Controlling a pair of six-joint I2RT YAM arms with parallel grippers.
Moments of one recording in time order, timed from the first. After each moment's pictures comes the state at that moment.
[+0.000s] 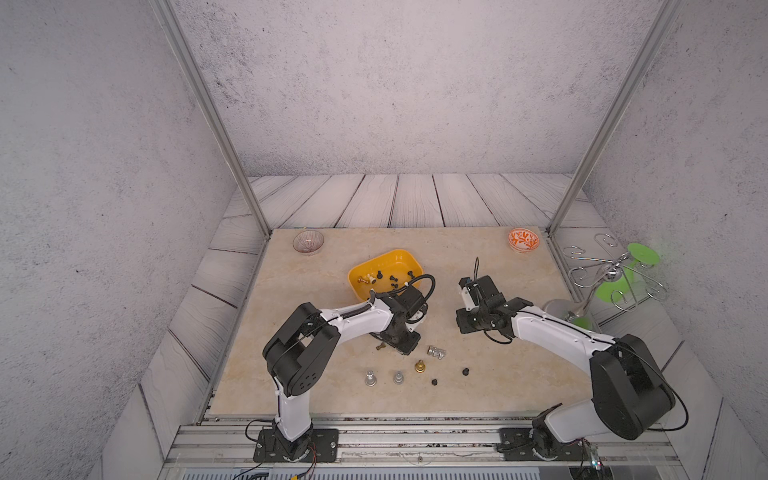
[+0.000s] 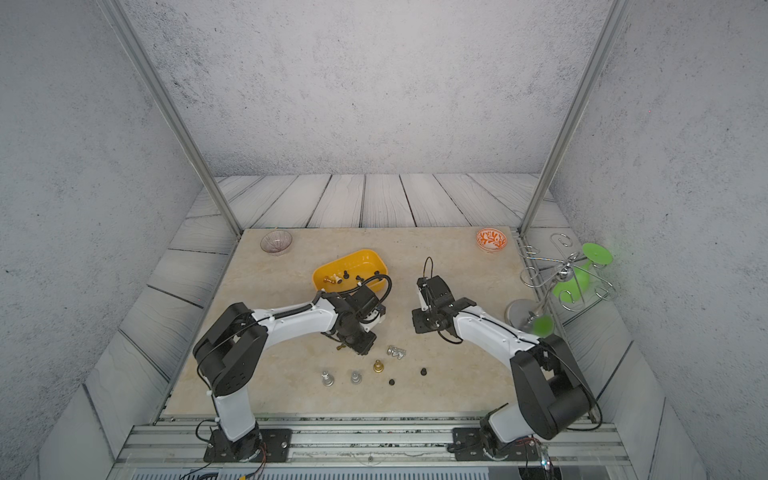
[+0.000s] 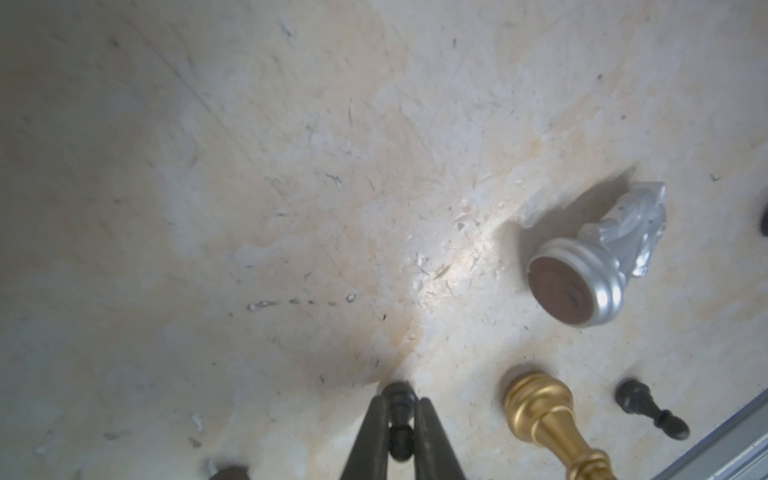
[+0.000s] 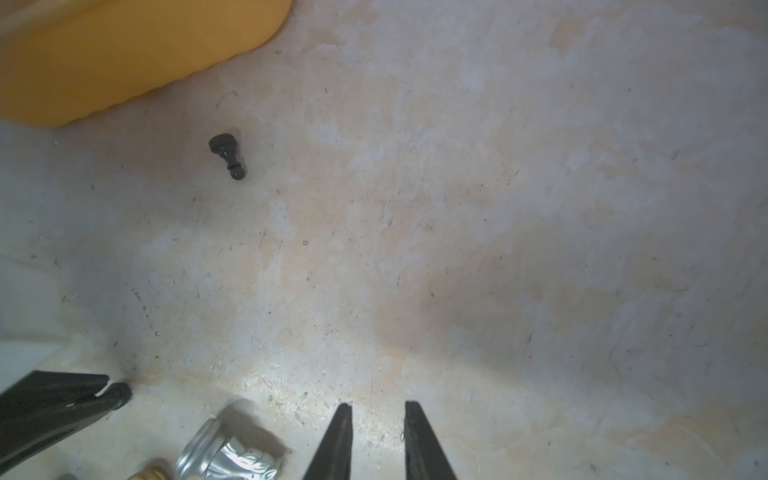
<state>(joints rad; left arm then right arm) -0.83 1.85 1.20 -0.71 0.16 -0.13 0.50 1.46 0.87 -0.45 -0.03 0.26</state>
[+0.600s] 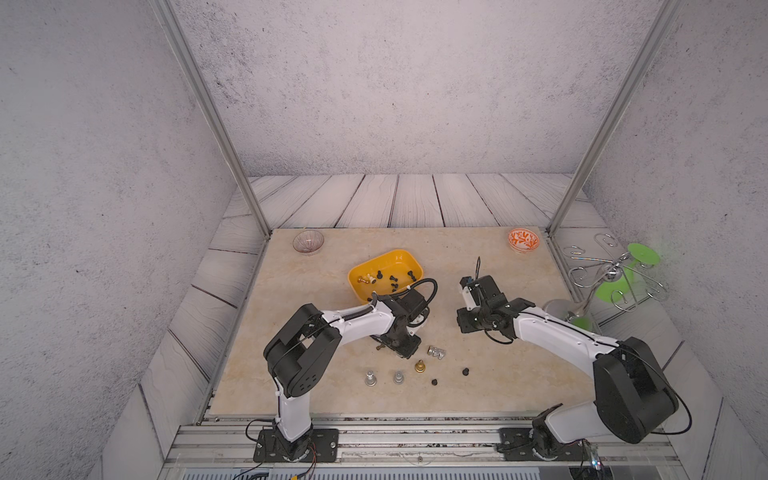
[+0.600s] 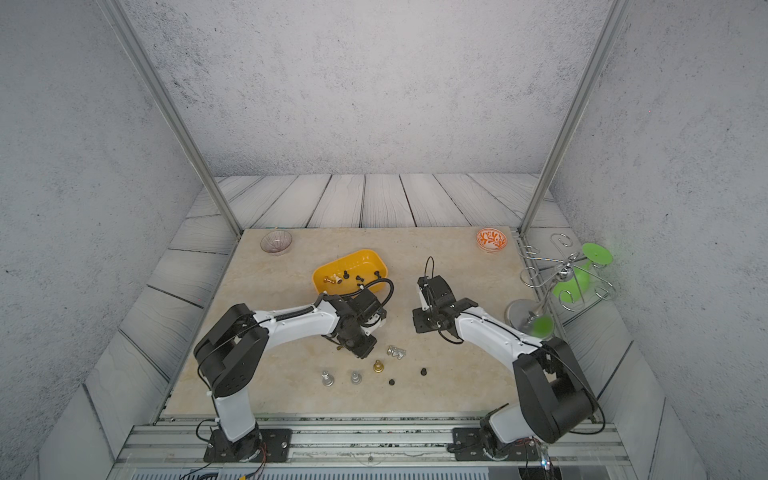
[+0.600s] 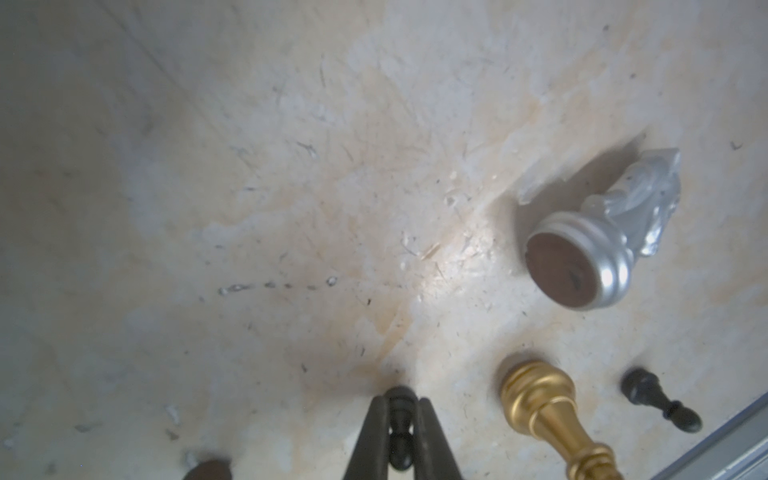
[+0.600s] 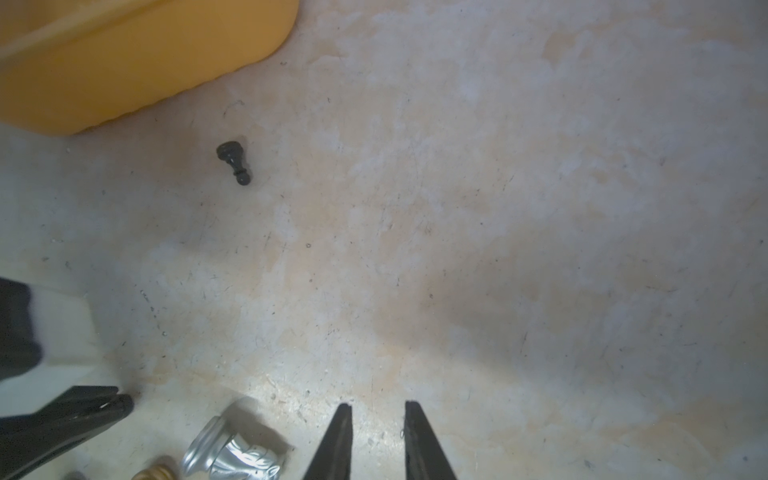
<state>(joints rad) -0.85 1.85 1.18 -0.72 0.15 -0.13 0.50 1.44 0.86 -0.45 -0.03 0.25</state>
